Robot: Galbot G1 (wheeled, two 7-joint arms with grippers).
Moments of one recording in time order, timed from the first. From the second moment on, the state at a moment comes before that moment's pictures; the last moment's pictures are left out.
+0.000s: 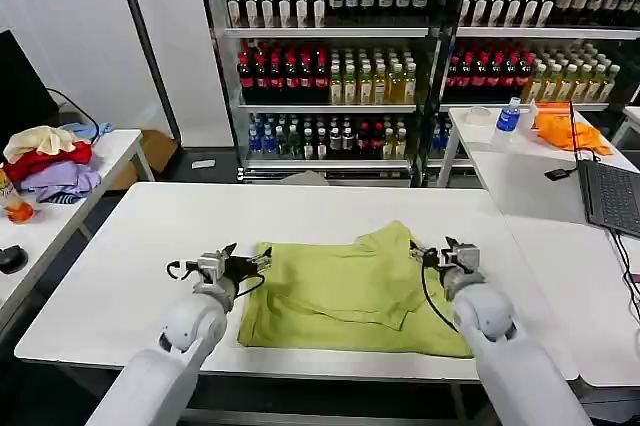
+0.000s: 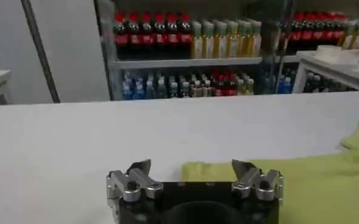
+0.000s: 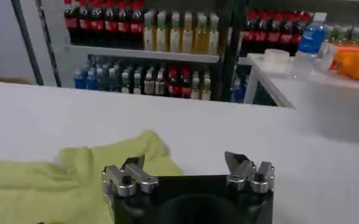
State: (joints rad) left arm 0.84 -1.16 -0.15 -1.62 -0.56 0.54 -0.25; right arm -0.75 1.17 0.20 1.49 0.52 -0.56 0.23
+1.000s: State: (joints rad) left arm 0.73 -1.25 -0.09 -1.43 -0.55 0.56 -0.27; right arm -0.55 1.28 0.13 1.19 0.62 -0.56 0.24
